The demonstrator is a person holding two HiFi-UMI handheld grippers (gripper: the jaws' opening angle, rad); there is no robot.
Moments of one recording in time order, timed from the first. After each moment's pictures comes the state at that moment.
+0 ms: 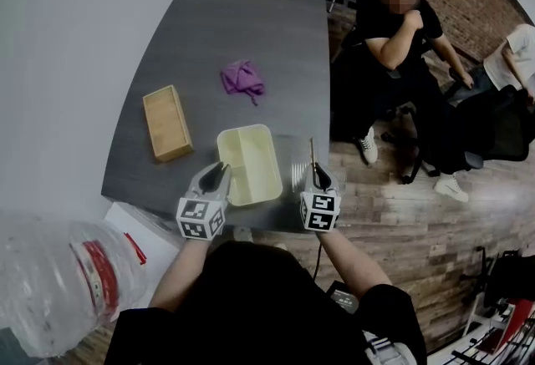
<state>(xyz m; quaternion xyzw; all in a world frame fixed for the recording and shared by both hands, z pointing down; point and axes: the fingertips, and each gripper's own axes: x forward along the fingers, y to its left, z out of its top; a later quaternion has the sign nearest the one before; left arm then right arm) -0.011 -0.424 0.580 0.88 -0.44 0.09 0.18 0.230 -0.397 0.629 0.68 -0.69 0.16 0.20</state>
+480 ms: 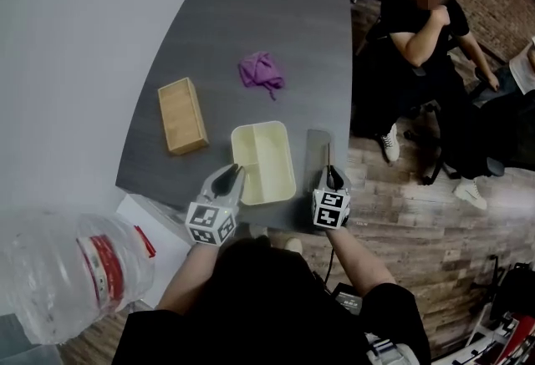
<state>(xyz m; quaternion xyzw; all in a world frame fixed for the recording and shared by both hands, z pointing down) -0.012 -0.408 0.576 0.88 -0.44 0.08 0.18 0.241 -0.397 0.694 0.68 -0.66 0.19 0.24</state>
